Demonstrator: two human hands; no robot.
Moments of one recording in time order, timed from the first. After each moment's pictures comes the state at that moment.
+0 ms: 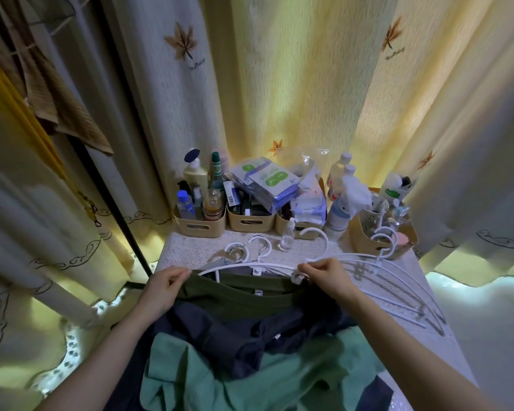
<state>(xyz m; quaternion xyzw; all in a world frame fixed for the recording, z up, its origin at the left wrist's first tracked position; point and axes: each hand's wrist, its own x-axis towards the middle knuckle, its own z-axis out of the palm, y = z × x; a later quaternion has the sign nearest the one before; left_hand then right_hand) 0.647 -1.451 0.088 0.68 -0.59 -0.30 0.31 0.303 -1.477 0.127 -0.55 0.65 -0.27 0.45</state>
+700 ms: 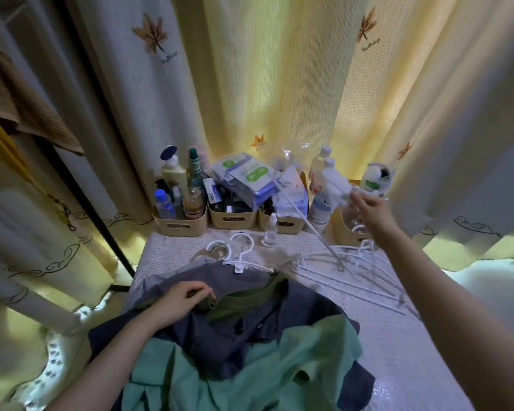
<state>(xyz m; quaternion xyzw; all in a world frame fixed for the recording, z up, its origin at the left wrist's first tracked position) 0.592 -1.452 0.085 0.56 -0.68 -0.44 0.18 0.190 -1.557 0.180 -0.47 0.64 -0.46 0.39</state>
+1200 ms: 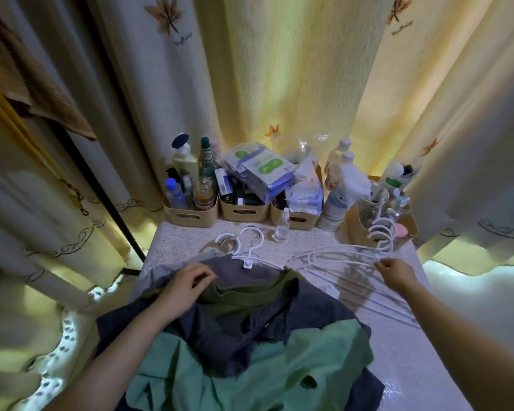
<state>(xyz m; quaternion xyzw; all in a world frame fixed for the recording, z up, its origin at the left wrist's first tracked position) 0.596 -1.456 0.072 0.62 -0.68 -0.33 0.22 0.133 -1.526 0.055 -0.48 0.83 -0.07 0.27</state>
